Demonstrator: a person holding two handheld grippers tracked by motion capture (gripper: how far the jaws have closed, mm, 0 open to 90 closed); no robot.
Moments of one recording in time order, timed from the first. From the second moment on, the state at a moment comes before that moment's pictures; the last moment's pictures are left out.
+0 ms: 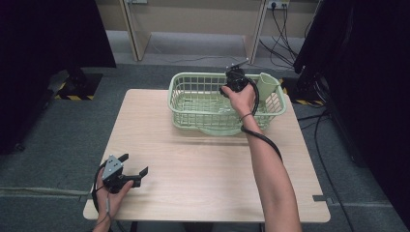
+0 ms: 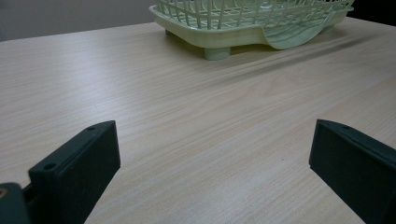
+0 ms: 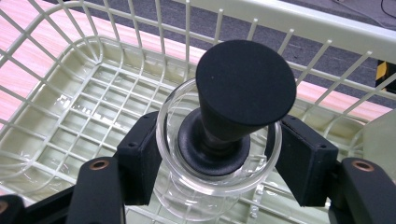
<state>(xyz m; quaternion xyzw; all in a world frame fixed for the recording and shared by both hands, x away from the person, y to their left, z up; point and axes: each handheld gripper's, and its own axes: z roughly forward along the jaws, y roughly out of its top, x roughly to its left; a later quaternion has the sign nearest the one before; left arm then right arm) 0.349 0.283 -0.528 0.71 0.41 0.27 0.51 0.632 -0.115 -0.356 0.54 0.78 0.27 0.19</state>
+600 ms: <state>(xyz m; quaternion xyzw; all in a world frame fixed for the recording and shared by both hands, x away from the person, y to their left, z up) 0.349 0.283 -0.528 0.71 0.41 0.27 0.51 0.624 -0.117 -0.357 0.53 0.78 0.28 0.19</state>
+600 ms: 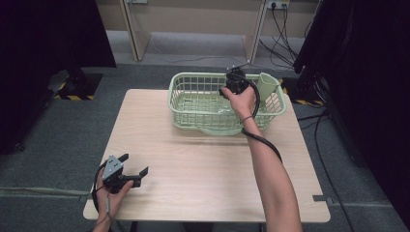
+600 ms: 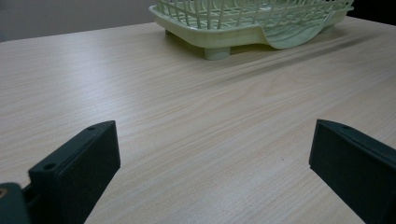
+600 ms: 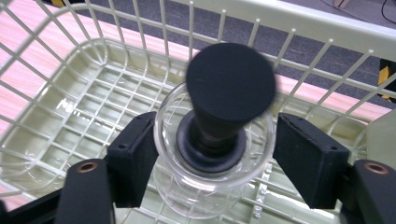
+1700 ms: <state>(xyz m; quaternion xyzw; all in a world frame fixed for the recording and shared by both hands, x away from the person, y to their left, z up) 0.349 0.282 -0.528 0.71 0.41 0.27 0.51 0.590 -0.128 -0.355 0.52 0.78 0.32 0.17</state>
